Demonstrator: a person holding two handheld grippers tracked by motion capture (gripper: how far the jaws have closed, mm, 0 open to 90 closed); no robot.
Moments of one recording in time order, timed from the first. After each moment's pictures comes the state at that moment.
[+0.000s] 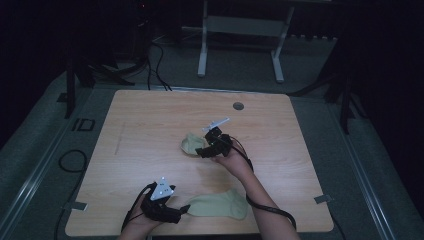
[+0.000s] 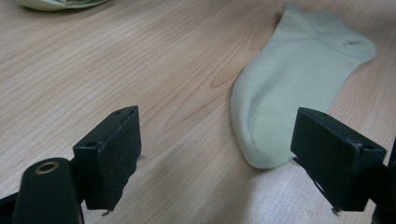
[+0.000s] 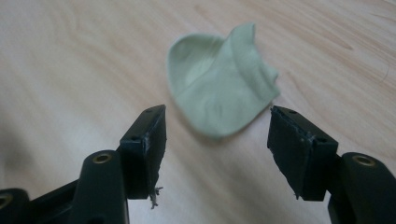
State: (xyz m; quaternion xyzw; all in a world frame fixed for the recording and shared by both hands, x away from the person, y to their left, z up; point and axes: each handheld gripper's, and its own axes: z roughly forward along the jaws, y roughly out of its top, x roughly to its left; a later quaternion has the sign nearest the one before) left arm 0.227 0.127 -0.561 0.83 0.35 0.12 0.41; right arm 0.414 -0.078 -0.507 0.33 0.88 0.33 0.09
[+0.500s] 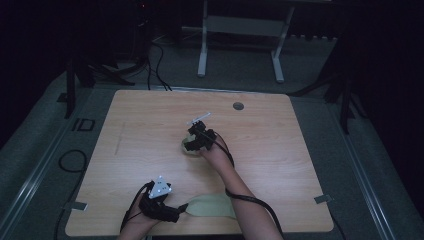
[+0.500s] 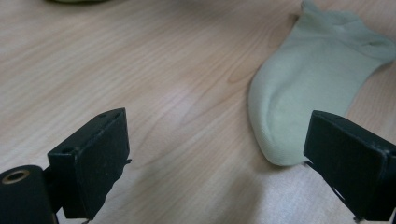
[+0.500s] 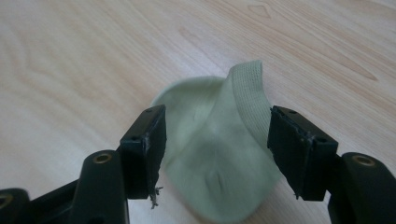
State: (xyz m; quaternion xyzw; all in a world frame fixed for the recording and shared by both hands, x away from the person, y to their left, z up) left arm 0.230 0.131 -0.563 0.83 0.37 0.12 0.41; right arm 0.442 -0.025 -0.525 0.37 0.88 0.29 0.11
